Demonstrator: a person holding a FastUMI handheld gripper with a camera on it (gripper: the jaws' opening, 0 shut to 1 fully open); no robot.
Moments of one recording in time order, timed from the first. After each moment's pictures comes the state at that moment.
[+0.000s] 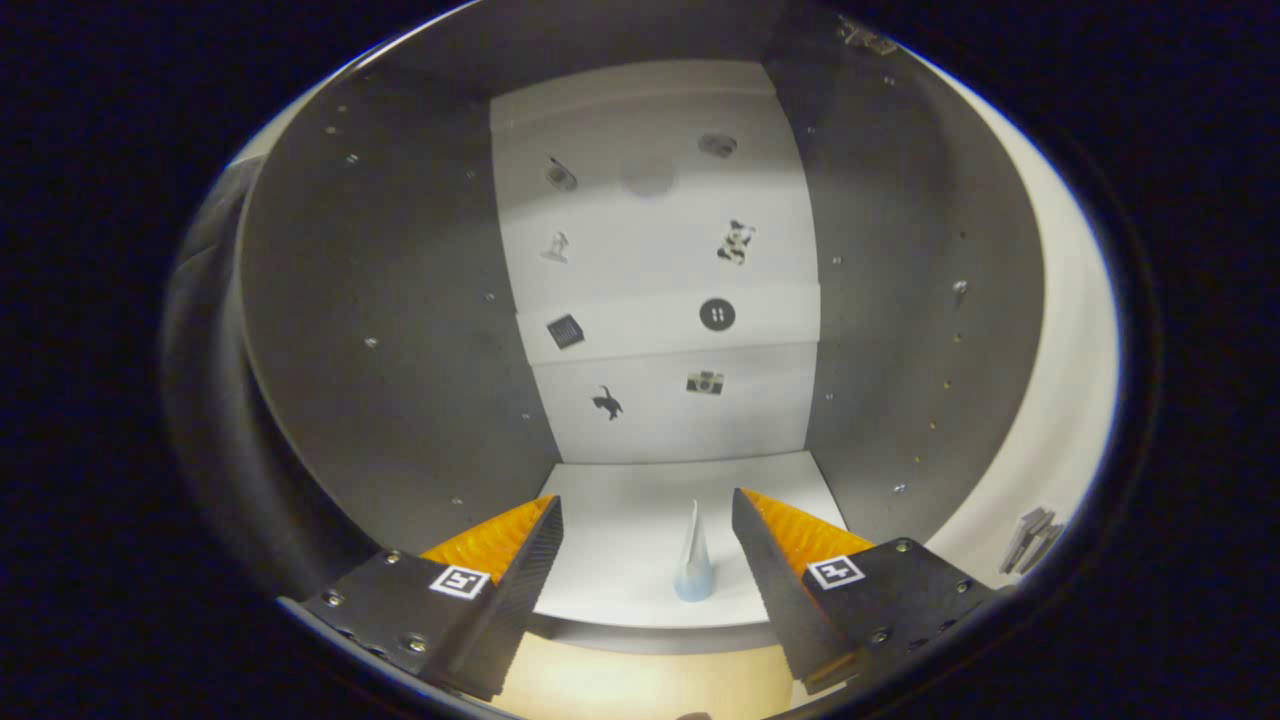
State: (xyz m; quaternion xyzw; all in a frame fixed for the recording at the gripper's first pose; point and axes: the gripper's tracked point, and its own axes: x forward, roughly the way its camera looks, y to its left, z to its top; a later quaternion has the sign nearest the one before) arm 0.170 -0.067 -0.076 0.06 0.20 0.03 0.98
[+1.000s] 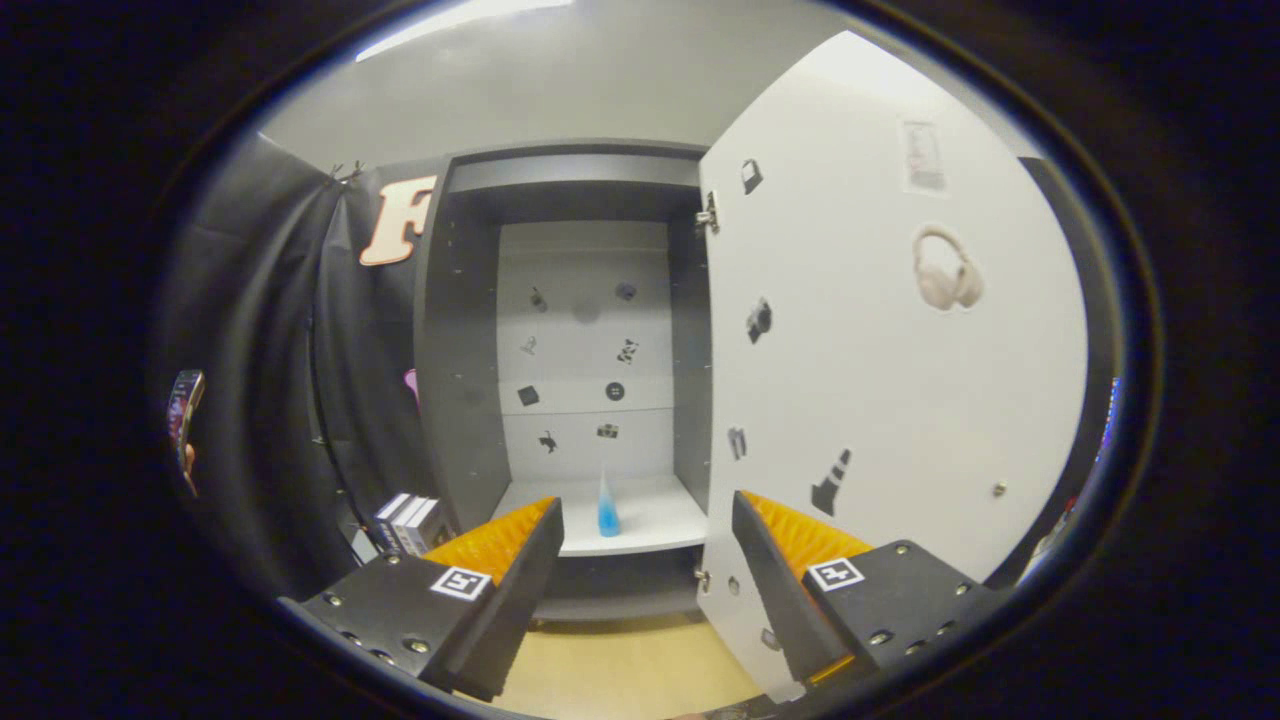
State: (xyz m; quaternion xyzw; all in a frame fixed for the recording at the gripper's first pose) arm -0.091 -0.119 0.000 -0.01 0.08 -0.15 0.99
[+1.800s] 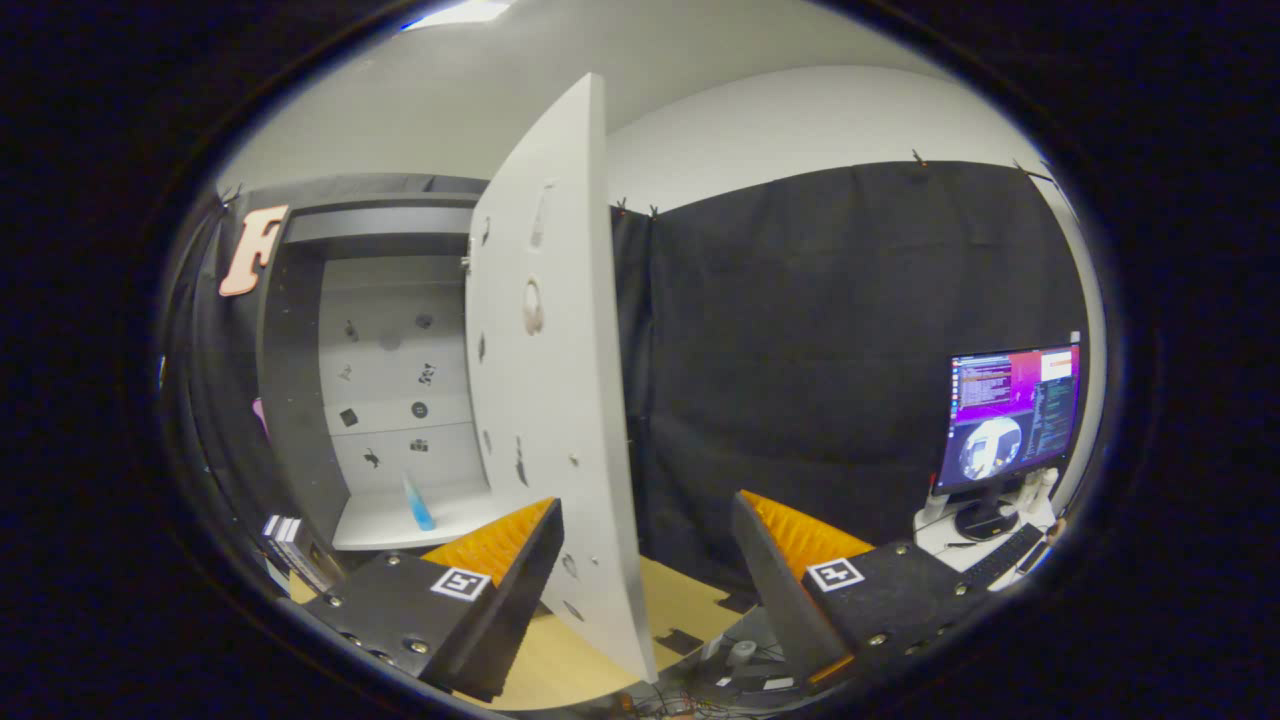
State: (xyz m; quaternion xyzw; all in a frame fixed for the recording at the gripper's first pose) arm -0.253 -0.271 0.027 0.01 0.05 -0.38 0.92
